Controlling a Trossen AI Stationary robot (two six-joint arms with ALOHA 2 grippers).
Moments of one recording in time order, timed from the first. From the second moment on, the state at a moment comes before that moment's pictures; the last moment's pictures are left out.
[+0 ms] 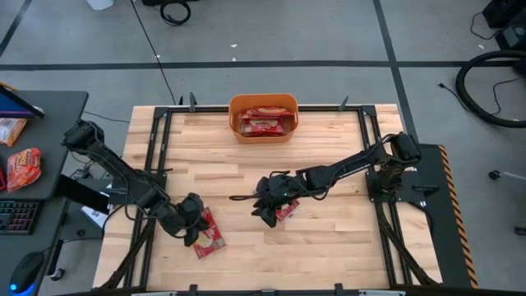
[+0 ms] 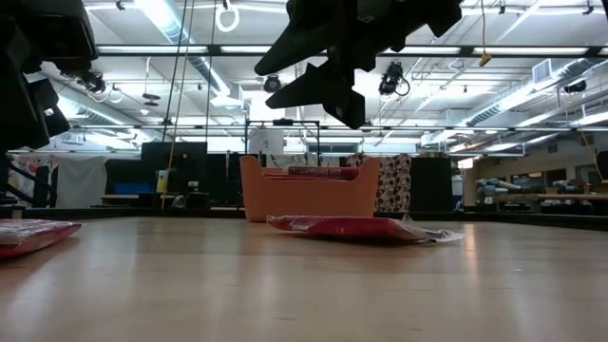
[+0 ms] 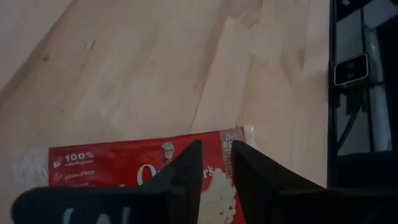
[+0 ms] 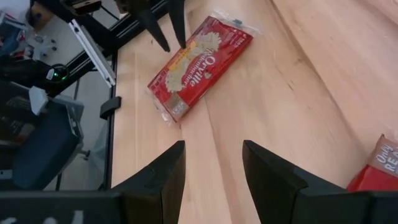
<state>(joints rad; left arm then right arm) -0.73 1.11 0.47 -0.15 -0.36 -1.06 0.20 1.80 1.18 0.02 -0.07 0.65</state>
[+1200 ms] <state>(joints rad) -0.64 1.11 0.53 -0.39 0.10 -0.86 0.20 1.80 1.18 0.02 -0.04 0.64</state>
